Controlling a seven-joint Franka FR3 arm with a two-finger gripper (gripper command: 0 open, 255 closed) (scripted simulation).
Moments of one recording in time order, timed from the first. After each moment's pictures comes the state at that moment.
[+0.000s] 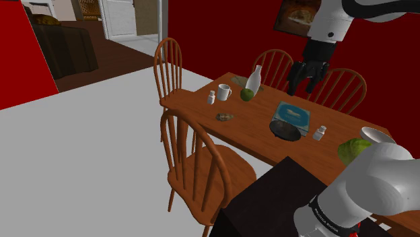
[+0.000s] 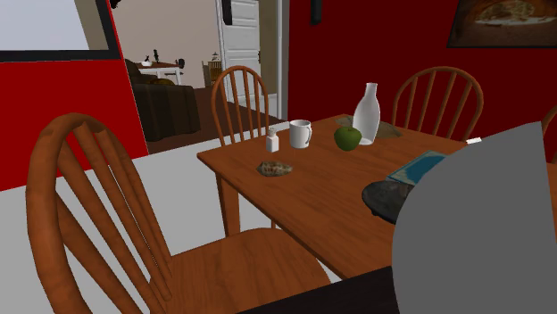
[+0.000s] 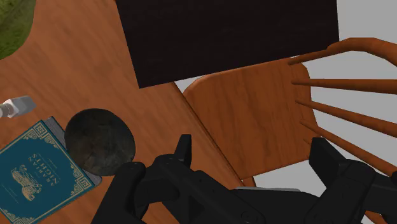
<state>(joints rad) -0.01 -0.80 -0.04 -2.39 -0.02 1.51 0.16</state>
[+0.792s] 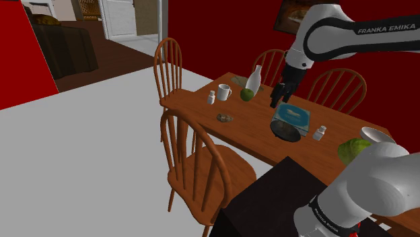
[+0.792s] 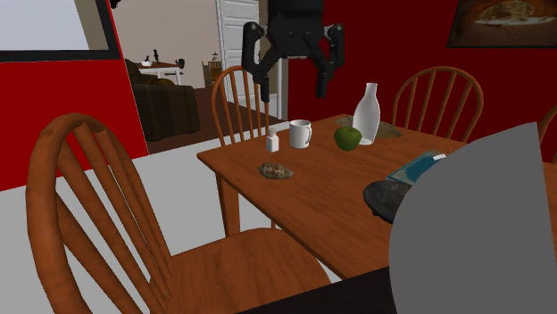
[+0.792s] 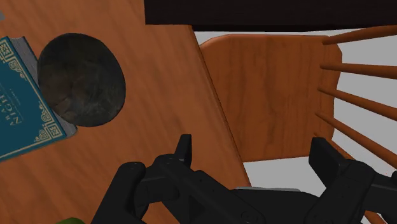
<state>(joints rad) 0.01 -0.64 -0.19 -2.55 -0.13 1.92 -0.11</state>
